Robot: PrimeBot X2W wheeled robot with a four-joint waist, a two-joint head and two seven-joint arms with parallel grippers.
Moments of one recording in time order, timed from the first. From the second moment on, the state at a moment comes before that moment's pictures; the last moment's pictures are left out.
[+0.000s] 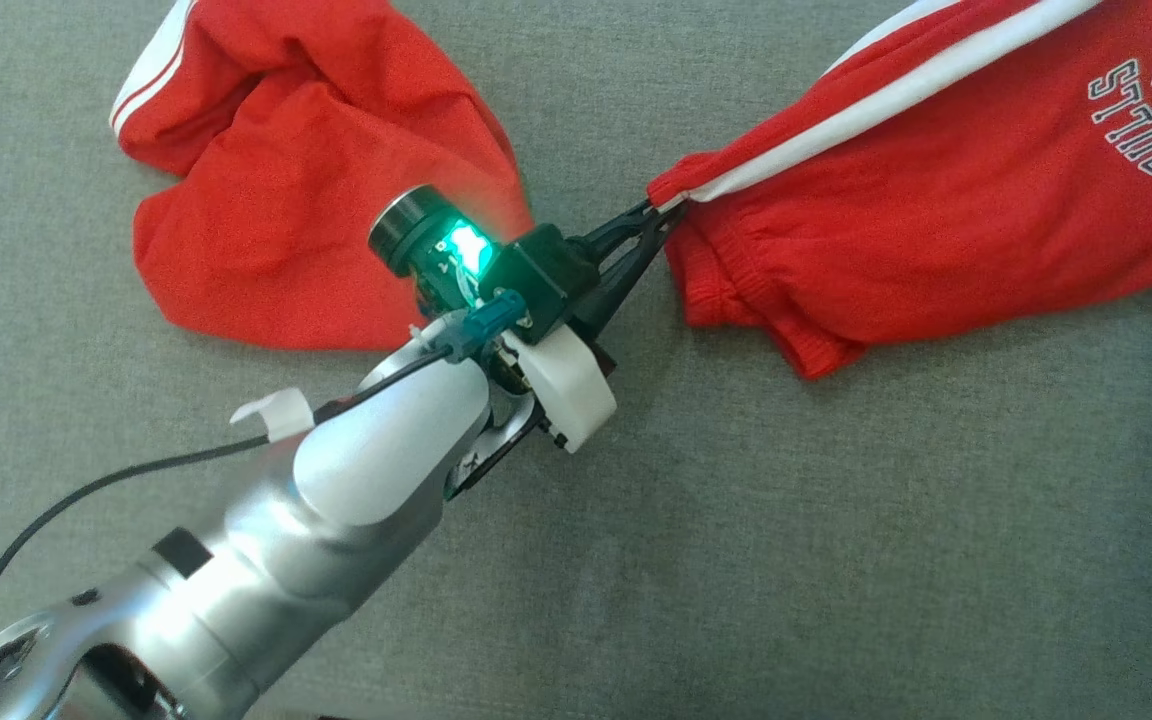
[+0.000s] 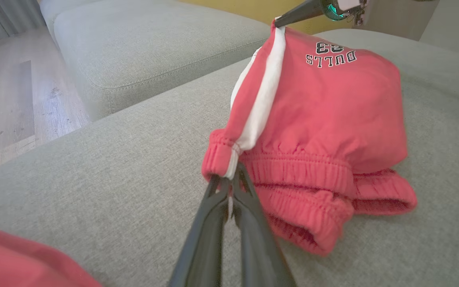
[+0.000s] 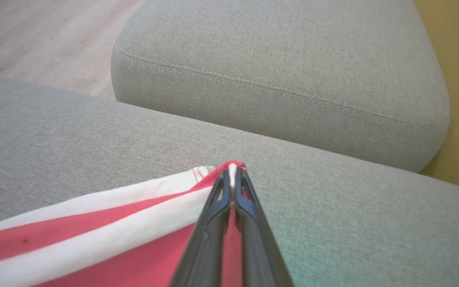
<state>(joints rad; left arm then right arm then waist) -0.90 0.19 -1.07 0.47 -0.53 -0.03 -0.09 -1.15 -0.53 0.53 0.94 0.53 0.13 0.25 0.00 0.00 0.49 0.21</state>
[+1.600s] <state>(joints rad) -0.28 0.29 -0.68 0.25 -0.50 0.29 -0.26 -0.31 -0.08 0.05 0.60 0.30 0.13 -0.25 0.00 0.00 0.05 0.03</state>
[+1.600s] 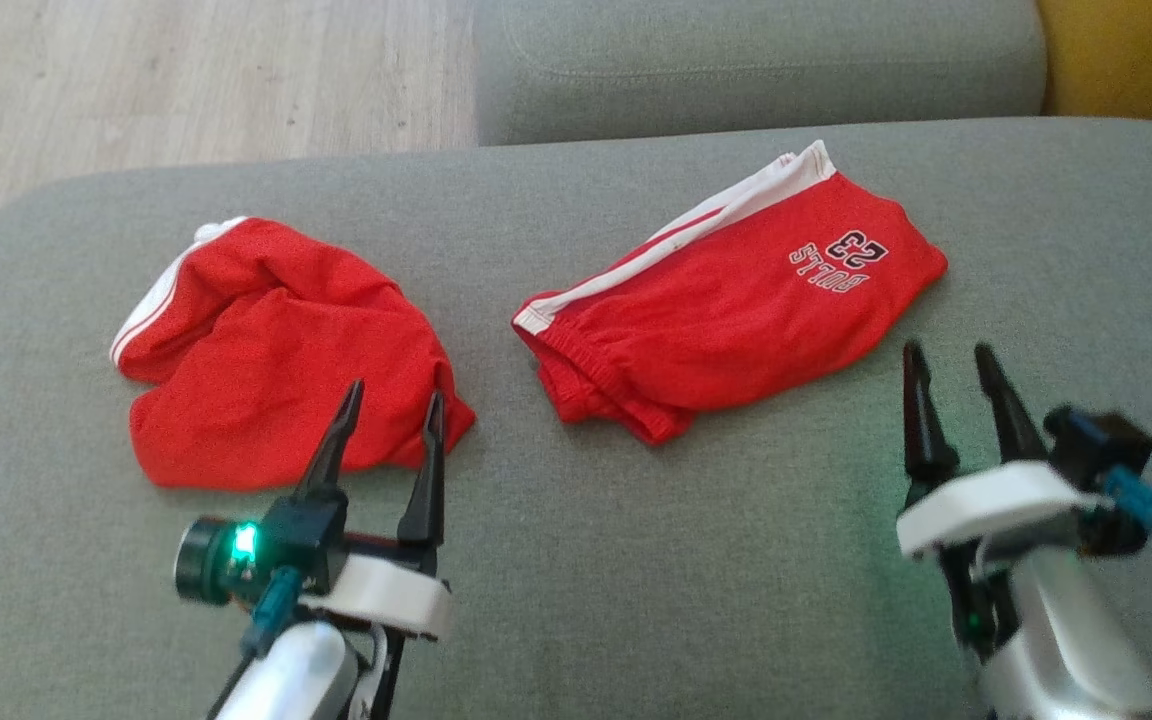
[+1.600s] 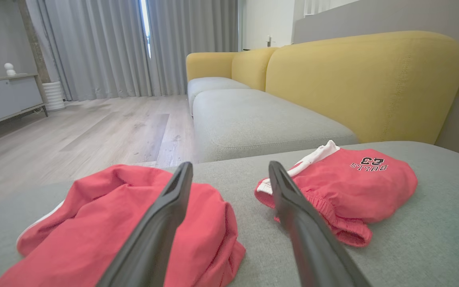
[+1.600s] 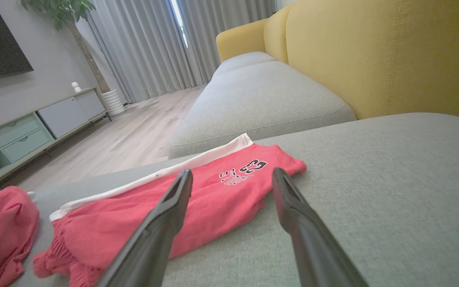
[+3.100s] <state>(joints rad) -0.39 0.07 -0.56 0.27 -0.25 0.08 -0.26 -0.84 -0.11 -0.74 0.97 -0.02 0.13 0.10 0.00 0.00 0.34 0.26</state>
